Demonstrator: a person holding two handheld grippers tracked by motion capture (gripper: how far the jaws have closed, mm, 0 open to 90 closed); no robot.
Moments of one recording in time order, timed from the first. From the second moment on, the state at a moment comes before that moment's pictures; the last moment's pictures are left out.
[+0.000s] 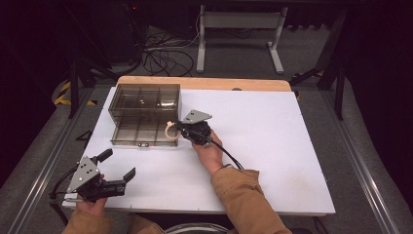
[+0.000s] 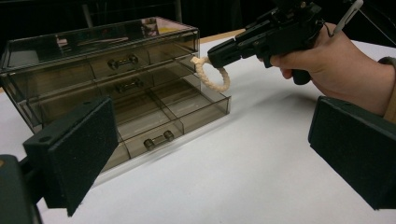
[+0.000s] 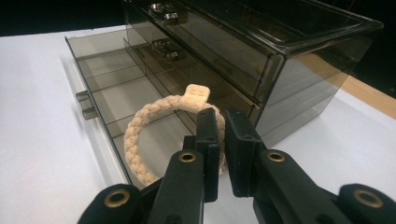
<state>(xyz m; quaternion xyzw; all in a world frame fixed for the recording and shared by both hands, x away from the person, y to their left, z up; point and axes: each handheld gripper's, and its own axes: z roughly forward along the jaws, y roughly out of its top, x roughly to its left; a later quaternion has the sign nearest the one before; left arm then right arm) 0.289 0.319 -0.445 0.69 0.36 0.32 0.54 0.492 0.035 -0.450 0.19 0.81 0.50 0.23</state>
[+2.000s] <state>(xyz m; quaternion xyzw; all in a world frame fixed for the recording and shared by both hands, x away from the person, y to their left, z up) 0.288 0.321 -0.446 0.69 0.36 0.32 0.54 0.479 0.058 -0.460 0.16 0.82 0.50 0.21</state>
